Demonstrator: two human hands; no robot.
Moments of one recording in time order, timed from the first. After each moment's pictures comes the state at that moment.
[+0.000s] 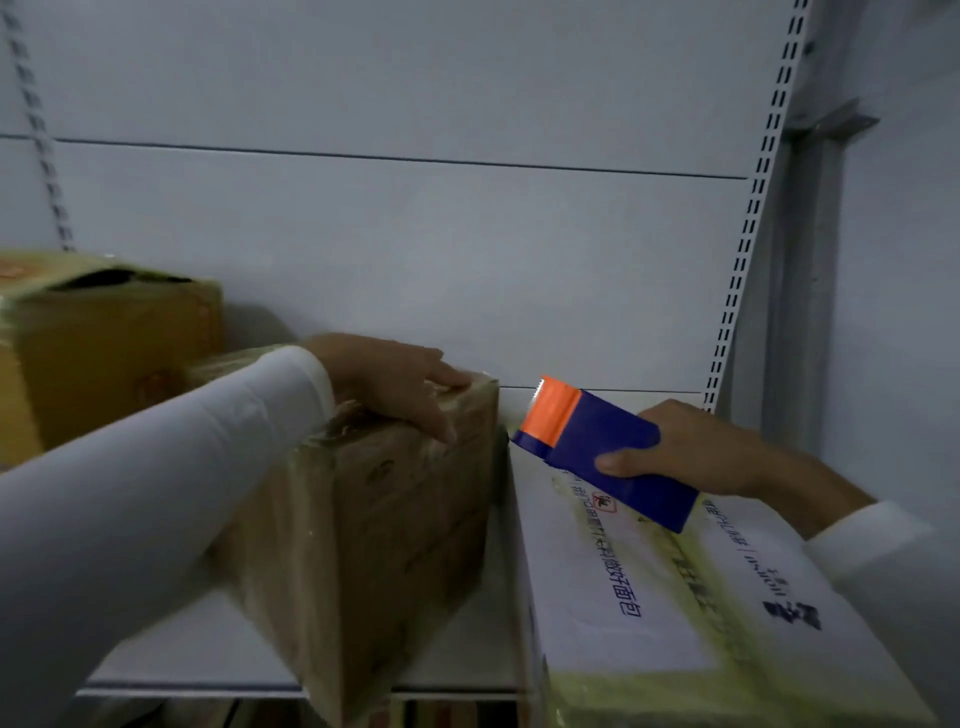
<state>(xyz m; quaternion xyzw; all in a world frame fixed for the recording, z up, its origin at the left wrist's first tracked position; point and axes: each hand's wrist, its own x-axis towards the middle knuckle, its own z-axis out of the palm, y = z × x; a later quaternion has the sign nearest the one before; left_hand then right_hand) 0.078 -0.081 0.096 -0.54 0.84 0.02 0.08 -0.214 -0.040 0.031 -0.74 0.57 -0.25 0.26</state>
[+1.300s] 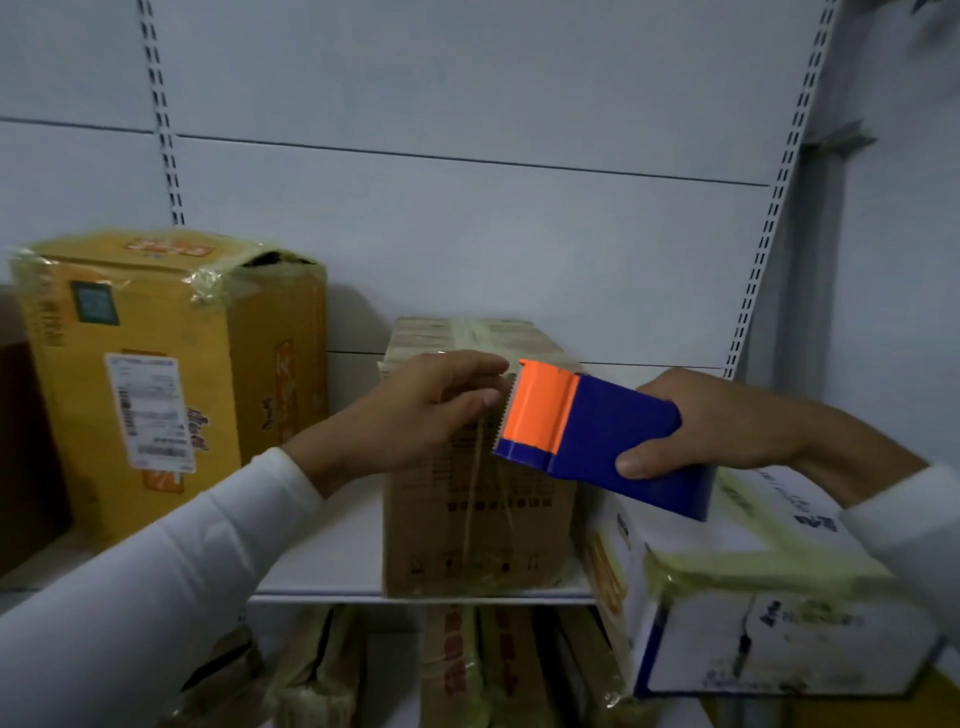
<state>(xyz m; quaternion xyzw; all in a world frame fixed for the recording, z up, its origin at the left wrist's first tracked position) 0.189 0.013 0.033 -0.29 0.86 0.22 -0.35 -0.086 0.068 0.066 -0.82 0.47 -0.19 0.26</state>
